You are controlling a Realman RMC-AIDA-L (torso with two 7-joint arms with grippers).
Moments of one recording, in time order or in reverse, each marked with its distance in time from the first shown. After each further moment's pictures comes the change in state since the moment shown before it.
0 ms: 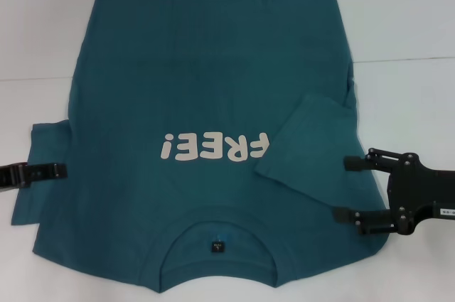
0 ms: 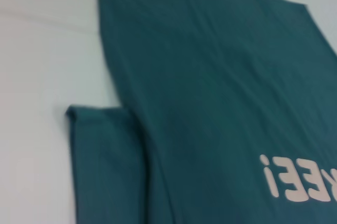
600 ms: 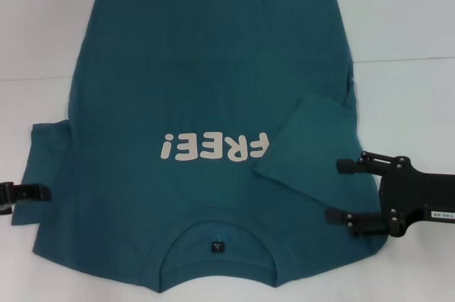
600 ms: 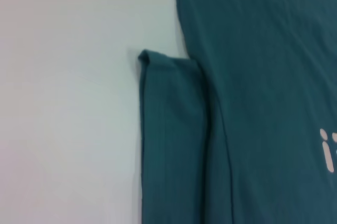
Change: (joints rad) left arm -0.001 0.003 -0.012 0.004 0.135 0.012 -0.139; right arm 0.013 0.000 0.001 0.065 0.008 0.020 -0.024
